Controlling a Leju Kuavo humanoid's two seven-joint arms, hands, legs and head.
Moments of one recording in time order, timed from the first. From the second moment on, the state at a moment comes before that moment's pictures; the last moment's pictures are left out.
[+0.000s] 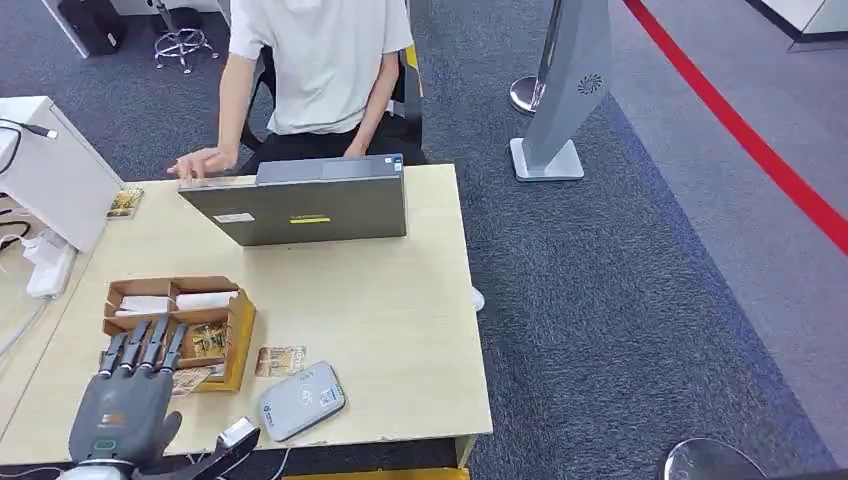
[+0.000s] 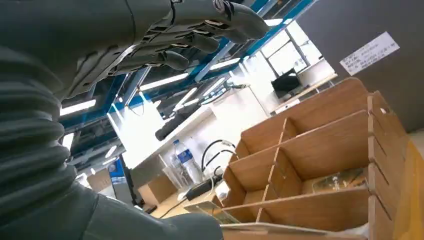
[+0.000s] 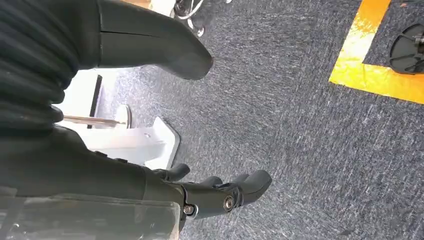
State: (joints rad) left arm 0.20 0.38 -0.30 -2.05 -1.50 -0.17 0.33; right arm 0.02 0.19 -1.08 -0.26 1.57 -0.06 0.05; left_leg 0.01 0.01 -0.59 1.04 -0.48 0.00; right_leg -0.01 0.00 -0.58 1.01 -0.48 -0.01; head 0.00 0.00
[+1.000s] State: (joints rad) left arm 0.22 0.31 -0.24 -1.93 -1.50 -0.20 0.39; right arm 0.02 0.19 -1.07 -0.26 1.57 -0.06 0.06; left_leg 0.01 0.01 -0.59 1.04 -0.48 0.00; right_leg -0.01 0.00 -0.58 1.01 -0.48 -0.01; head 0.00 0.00
